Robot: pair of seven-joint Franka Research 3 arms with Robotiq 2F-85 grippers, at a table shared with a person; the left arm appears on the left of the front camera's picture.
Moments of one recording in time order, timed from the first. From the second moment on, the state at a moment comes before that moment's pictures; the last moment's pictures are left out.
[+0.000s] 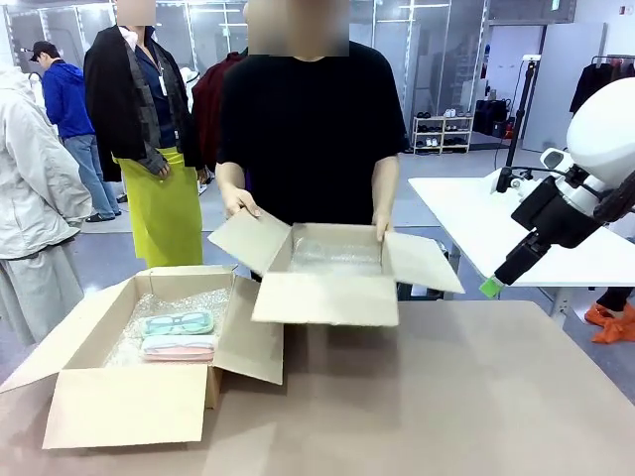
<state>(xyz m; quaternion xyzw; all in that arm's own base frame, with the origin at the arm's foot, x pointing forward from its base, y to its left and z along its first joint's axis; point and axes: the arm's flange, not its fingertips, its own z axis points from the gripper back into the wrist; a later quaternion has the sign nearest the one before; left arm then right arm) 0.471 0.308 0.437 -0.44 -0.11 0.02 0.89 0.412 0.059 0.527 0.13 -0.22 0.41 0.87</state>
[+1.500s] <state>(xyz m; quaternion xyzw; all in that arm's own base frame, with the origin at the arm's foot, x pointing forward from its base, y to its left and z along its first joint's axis) 0.442 0.160 0.631 -0.32 -0.21 -0.26 0.89 0.412 0.059 0.527 0.13 -0.22 0.41 0.87</state>
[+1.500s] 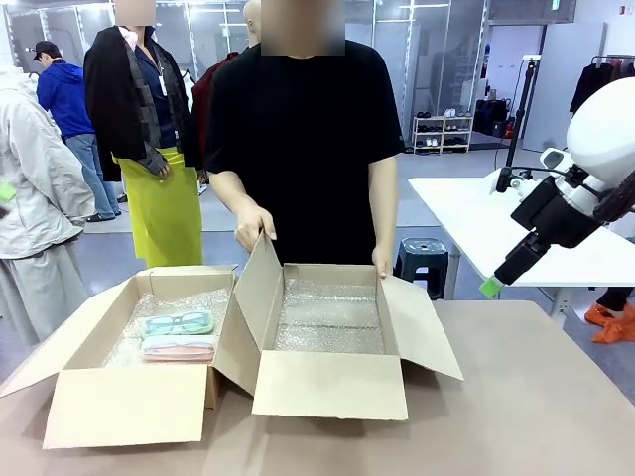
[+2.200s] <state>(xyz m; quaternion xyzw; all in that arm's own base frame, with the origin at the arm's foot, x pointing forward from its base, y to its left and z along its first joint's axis) 0.387 -0.025 0.619 -0.14 -0.26 -0.53 0.79 0.412 0.059 0.527 0.13 -0.22 0.41 0.87</state>
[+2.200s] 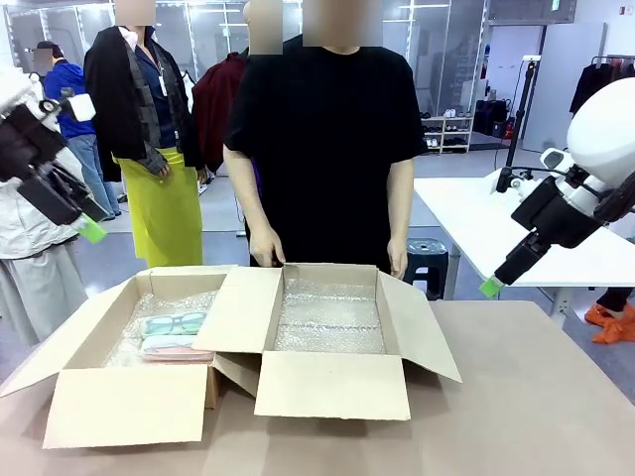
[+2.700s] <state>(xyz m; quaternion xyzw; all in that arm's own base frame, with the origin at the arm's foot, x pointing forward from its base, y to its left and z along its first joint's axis) 0.392 -0.022 0.606 -0.15 -0.29 -0.52 0.79 0.412 0.059 0.527 0.13 -0.22 0.41 0.87</state>
